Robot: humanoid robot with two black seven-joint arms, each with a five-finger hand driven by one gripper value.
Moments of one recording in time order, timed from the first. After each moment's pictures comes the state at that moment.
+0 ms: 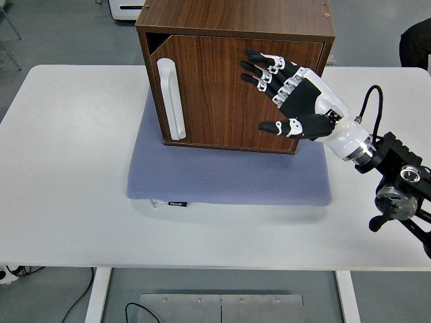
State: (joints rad) left arm 0.19 0.00 -0.14 -0.19 0.05 0.02 -0.23; right arm 0.62 -0.46 0.70 1.40 -0.61 0.33 0.59
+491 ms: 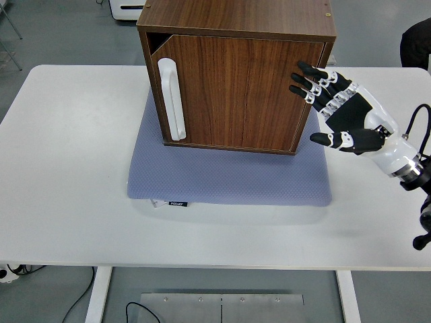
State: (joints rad) left arm 0.19 0.00 -0.14 -0.19 0.05 0.02 -0.23; right arm 0.43 -0.58 0.85 1.41 -0.61 0.41 0.61
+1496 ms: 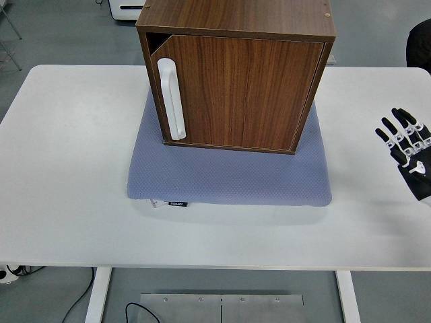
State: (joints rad) left arm 0.19 0.00 -0.14 -0.19 0.05 0.02 -0.23; right arm 0.09 -0.58 1.07 1.25 -0.40 0.45 0.61
